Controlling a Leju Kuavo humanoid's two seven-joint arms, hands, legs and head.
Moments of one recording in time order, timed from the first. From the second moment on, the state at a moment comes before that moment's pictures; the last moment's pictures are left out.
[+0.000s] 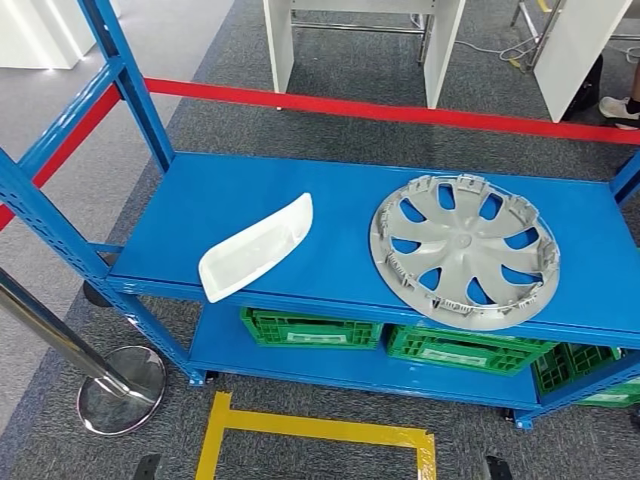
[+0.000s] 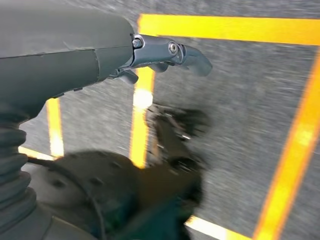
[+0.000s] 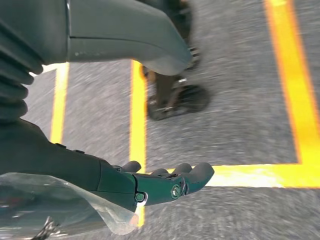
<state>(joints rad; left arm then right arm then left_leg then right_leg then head) 0.03 -0.04 0.01 -0.40 0.05 0.04 -0.09 0.02 0.04 -0.11 -0.38 -0.15 -0.11 -0.06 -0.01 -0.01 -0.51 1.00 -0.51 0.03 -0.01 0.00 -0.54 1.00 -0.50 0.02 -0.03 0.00</state>
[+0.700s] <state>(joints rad) -0.07 -0.07 0.14 -0.37 0.17 0.10 -0.33 0.15 0.20 -0.43 -0.70 -0.23 -0.33 -0.34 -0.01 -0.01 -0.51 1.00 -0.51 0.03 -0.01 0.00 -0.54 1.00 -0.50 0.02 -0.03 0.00</state>
